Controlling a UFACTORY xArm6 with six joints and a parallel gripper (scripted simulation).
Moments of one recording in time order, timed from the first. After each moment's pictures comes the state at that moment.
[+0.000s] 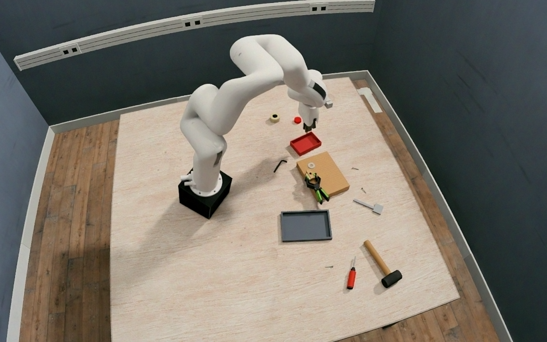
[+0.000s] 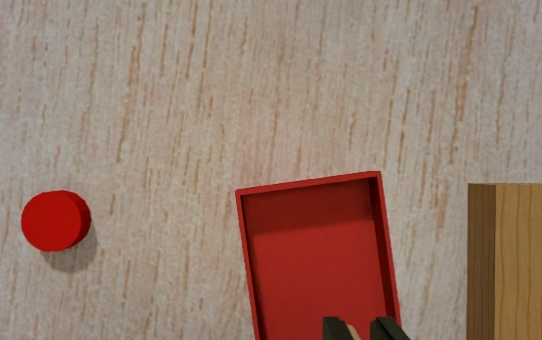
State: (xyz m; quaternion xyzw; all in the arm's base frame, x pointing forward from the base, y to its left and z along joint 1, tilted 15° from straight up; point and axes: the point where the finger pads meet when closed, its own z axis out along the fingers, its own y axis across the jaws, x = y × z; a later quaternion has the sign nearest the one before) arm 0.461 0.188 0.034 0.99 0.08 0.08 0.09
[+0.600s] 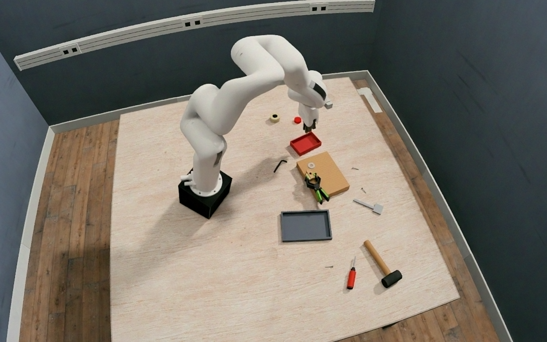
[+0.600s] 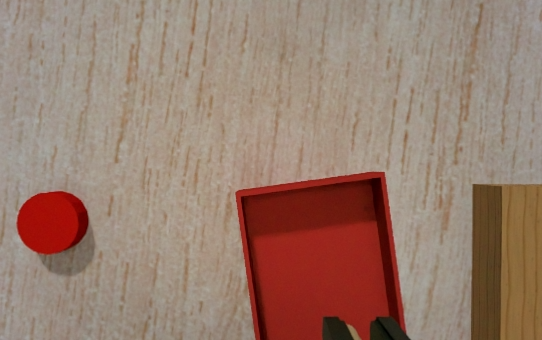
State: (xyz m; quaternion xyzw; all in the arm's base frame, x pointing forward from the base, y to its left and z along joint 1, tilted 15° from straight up) arm 0.462 0.188 0.029 0.99 0.08 0.08 0.09
